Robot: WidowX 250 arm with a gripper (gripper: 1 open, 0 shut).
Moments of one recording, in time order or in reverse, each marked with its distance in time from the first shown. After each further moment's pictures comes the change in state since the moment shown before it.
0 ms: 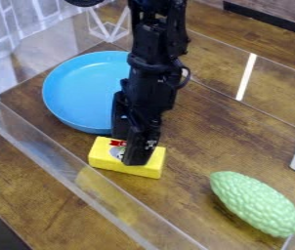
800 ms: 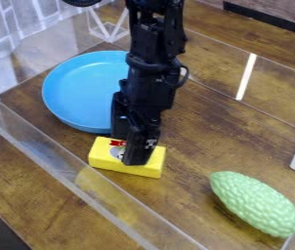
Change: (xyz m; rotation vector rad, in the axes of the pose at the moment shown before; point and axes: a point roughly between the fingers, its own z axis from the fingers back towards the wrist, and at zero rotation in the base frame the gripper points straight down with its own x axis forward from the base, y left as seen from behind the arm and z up) arm -0.001 0.002 0.000 -0.011 -0.005 0.010
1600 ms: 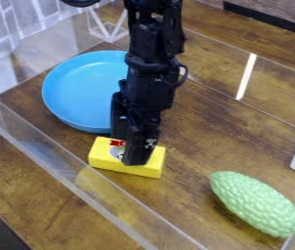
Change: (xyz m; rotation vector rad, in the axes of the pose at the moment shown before) arm 0.000 0.000 -0.001 -0.008 -0.002 0.002
